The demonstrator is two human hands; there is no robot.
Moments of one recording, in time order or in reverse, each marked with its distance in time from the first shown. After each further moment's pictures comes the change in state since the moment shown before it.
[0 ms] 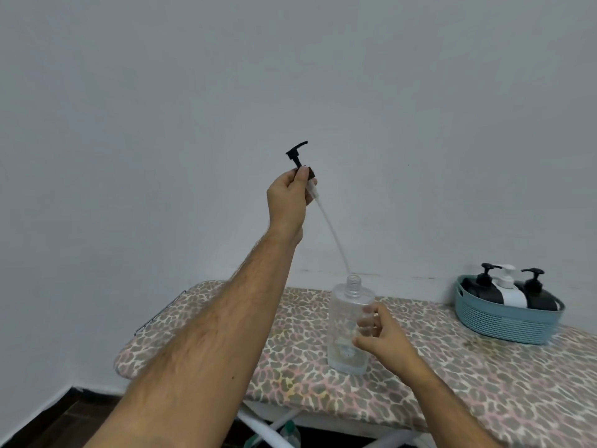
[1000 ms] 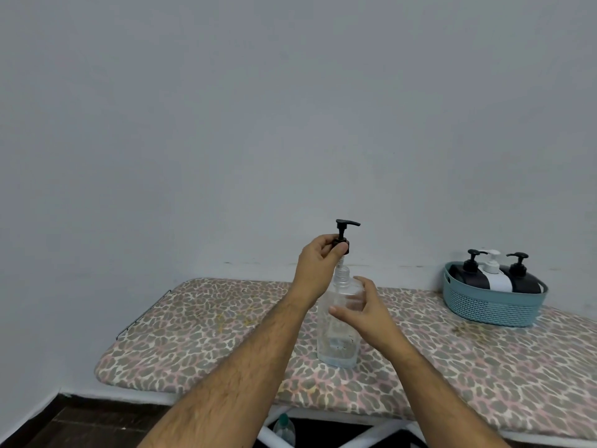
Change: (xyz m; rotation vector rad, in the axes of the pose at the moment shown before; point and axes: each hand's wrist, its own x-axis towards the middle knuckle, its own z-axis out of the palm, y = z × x) left_hand -0.073 -0.104 0.002 0.277 -0.322 -0.188; right_hand 0.017 -0.017 0.005 0.050 0.093 -0.071
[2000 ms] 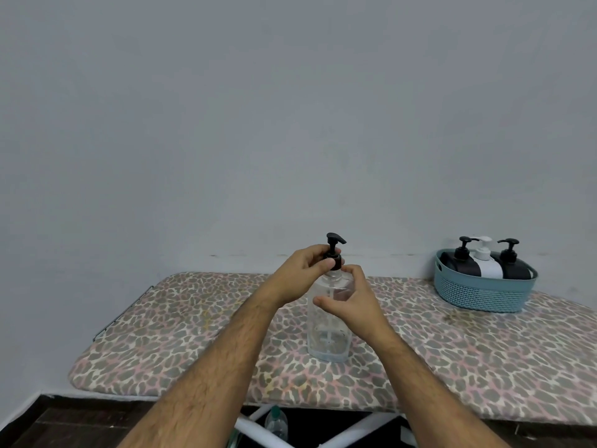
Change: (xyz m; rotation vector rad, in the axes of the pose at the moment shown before) left_hand -0.002 -0.012 -0.029 0.252 -0.384 -0.062; right_hand 0.010 -0.001 0.008 -0.023 0.047 0.000
